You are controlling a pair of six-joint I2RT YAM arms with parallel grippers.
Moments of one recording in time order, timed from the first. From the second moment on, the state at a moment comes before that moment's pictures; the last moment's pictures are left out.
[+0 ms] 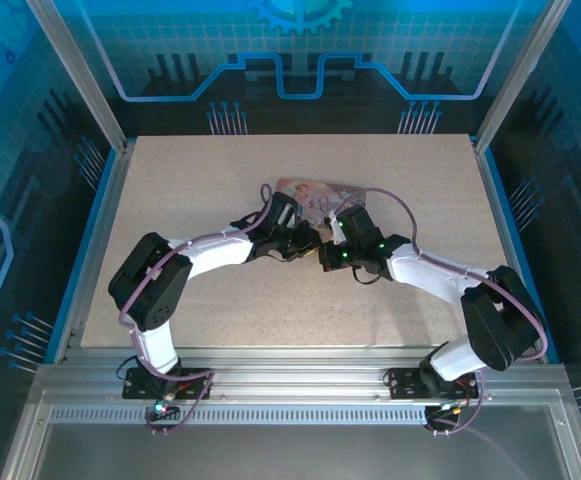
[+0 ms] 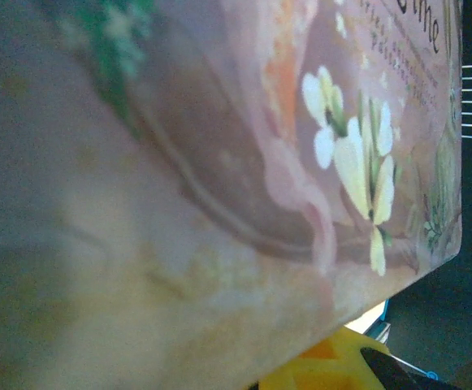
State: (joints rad) left arm -0.62 1.81 1.11 -0.07 0.38 -1.08; right arm 0.59 1.48 0.86 -0.26 -0.19 0.41
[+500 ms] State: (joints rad) left arm -0.62 1.81 1.11 -0.05 0.38 -1.08; right arm 0.58 1.49 0.84 -0.22 -0.22 0.43
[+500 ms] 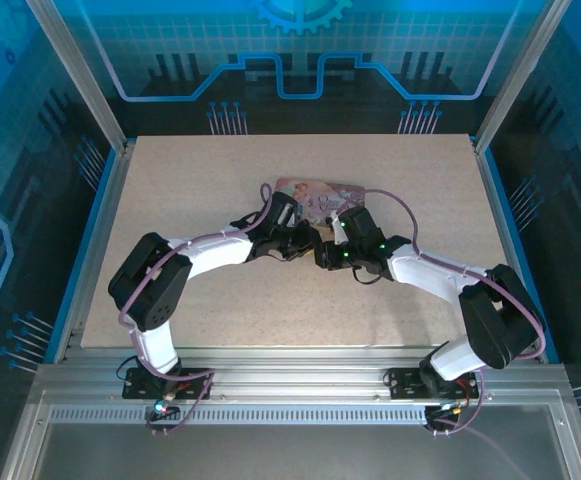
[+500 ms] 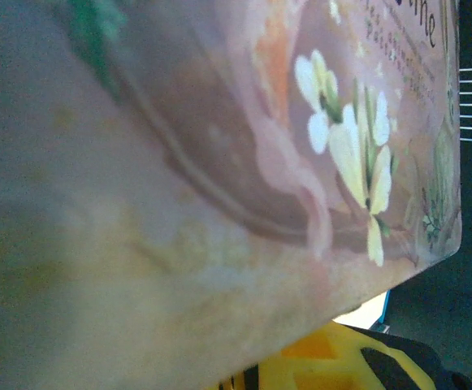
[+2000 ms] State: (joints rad) left arm -0.61 1.81 1.11 -0.03 0.42 -1.09; right arm 0.63 1.49 0.91 -0.30 -0.10 0.30
